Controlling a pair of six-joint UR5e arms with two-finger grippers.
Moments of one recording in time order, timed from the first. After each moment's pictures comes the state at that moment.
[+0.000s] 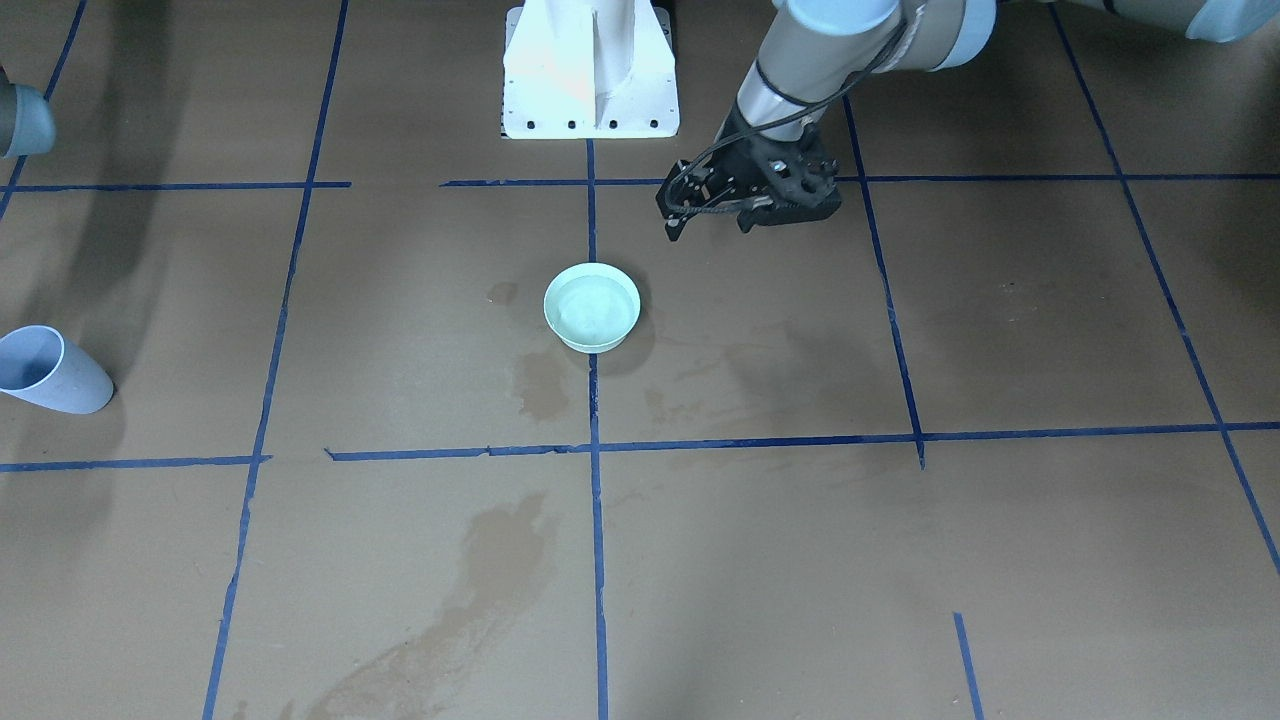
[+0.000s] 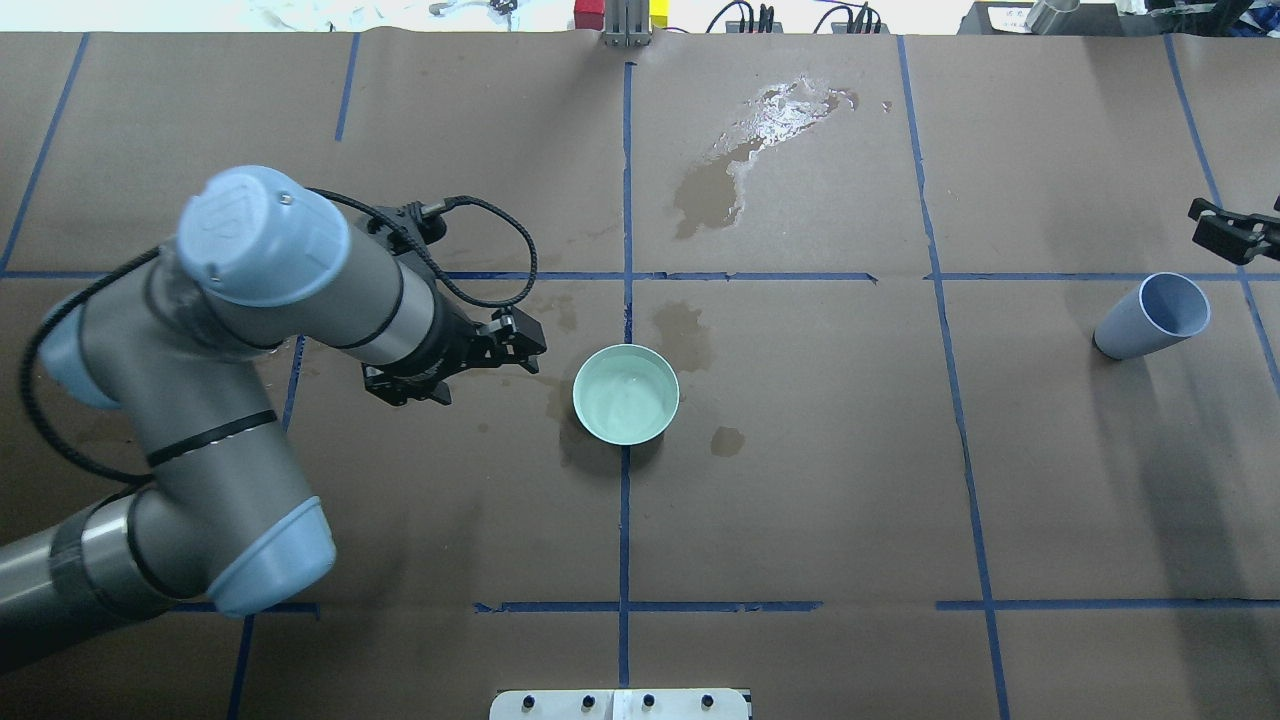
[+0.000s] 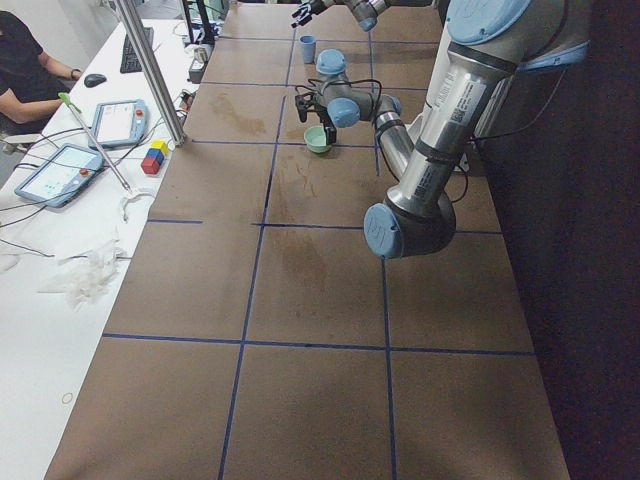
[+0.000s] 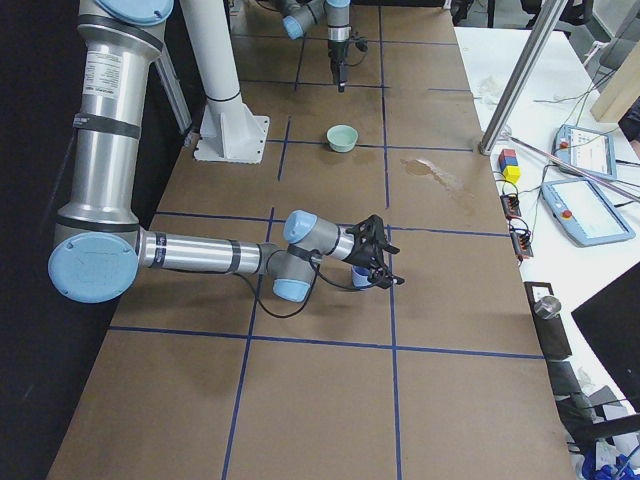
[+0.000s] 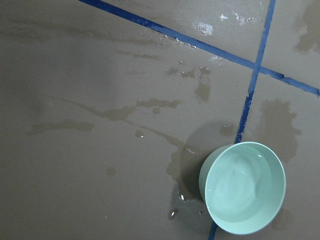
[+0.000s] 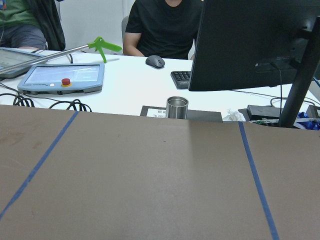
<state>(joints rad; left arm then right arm) -0.58 -2.10 -1.88 -1.69 -1.99 -1.53 1.04 -1.71 1.55 -0.24 1.50 0.81</state>
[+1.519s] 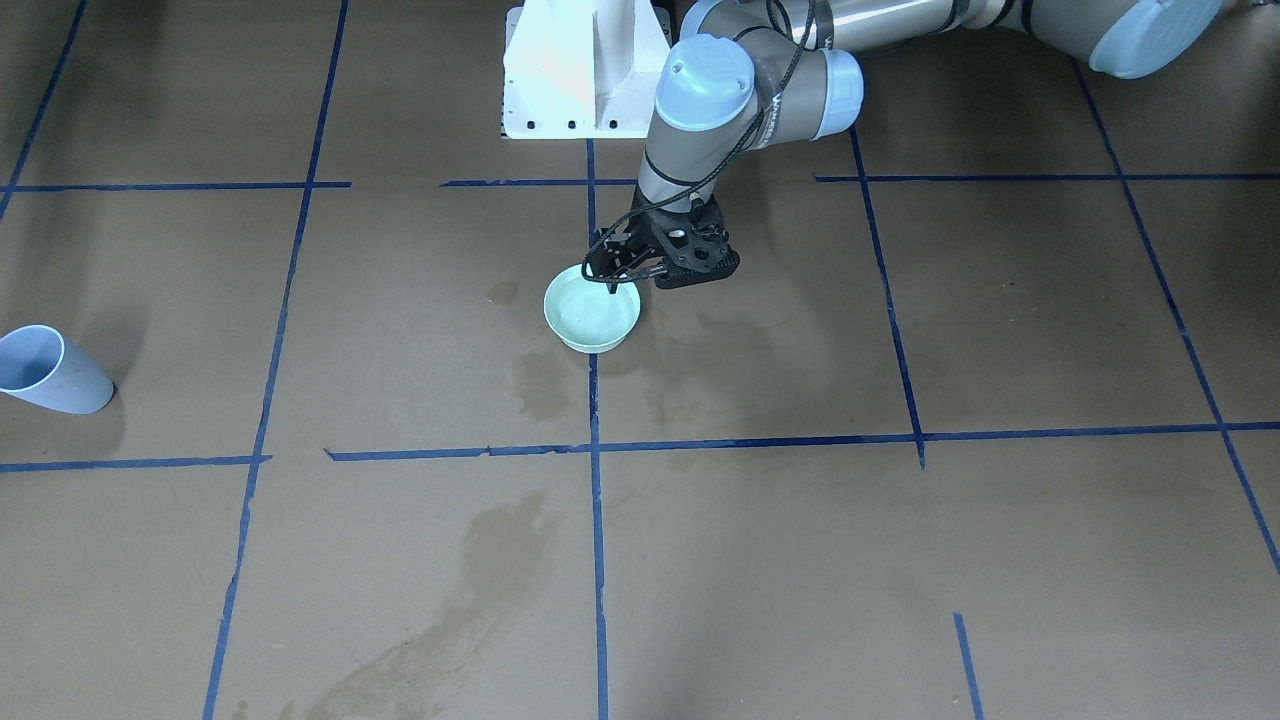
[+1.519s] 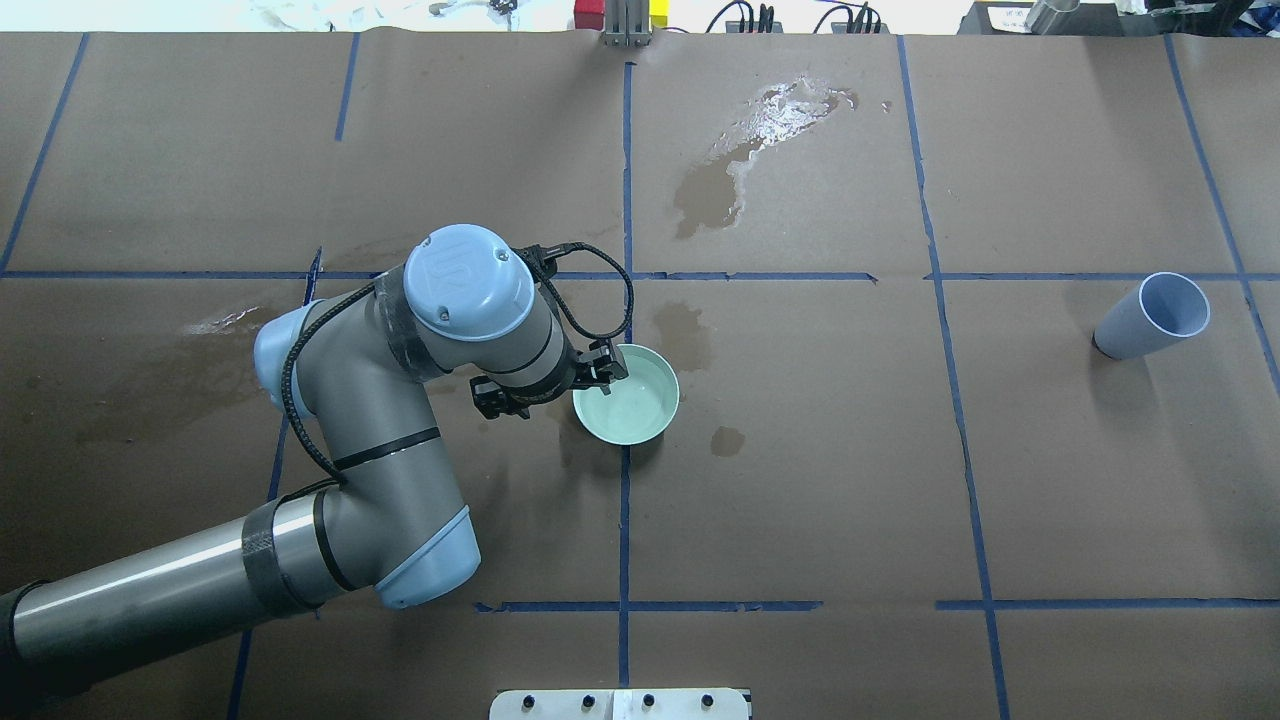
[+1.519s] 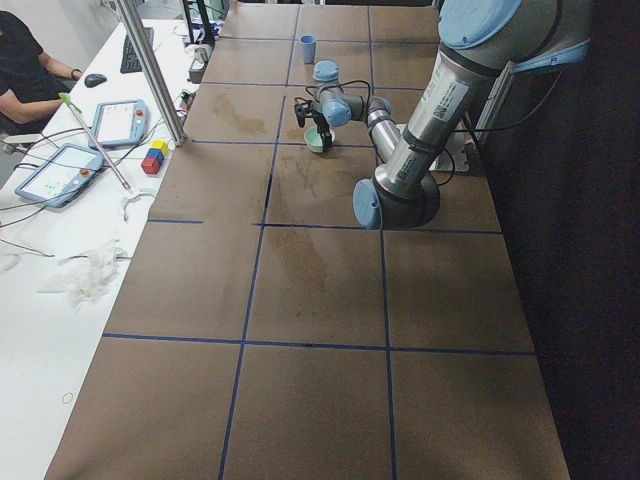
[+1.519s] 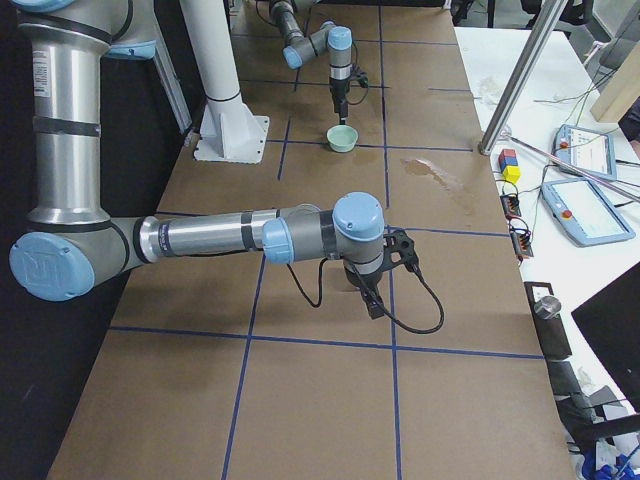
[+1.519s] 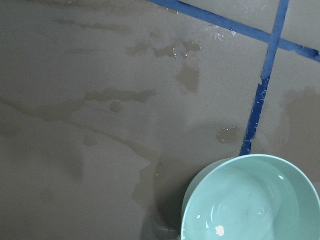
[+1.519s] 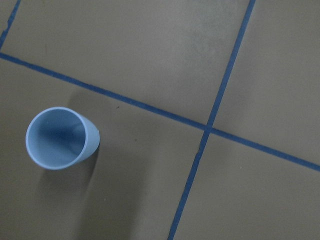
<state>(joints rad) -0.50 -2.27 -1.62 -1.70 -1.90 -1.53 1.58 -1.64 1.81 -1.61 2.37 -0.26</state>
